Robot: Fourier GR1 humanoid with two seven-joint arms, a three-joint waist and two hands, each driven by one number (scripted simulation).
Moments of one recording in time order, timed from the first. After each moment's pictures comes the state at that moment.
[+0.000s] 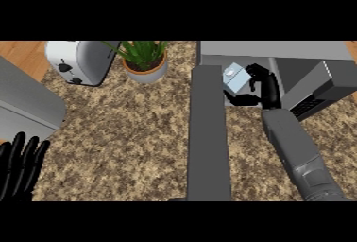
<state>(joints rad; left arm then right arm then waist) 0.40 0.06 0.00 -2.22 0.14 -0.16 -0.07 -0.81 -0.15 -0.16 -0.41 0.17 -0.38 -0.60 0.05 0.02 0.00</state>
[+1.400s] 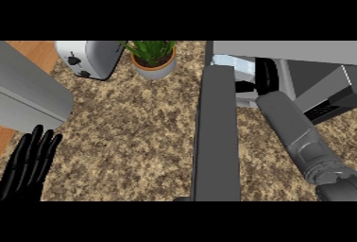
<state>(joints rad) 0.35 0.07 -0.03 -2.18 0.05 -0.17 -0.06 -1.04 -0.19 -0.14 -0.10 0.33 -0.64 -0.59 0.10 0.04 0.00</state>
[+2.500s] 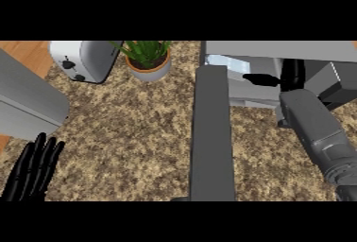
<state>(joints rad) 0.41 0.05 -0.07 -2.22 0.00 -0.16 -0.07 -1.01 -0.29 -0.25 -0.14 0.25 -0.63 -0.69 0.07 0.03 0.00</state>
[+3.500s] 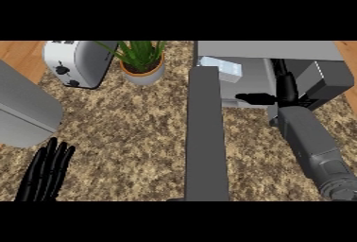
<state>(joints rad) 0.45 0.01 -0.17 -2.25 -0.06 -0.12 -0.05 -0.88 -0.25 -0.31 -0.20 0.14 -0.22 -0.82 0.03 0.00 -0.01</state>
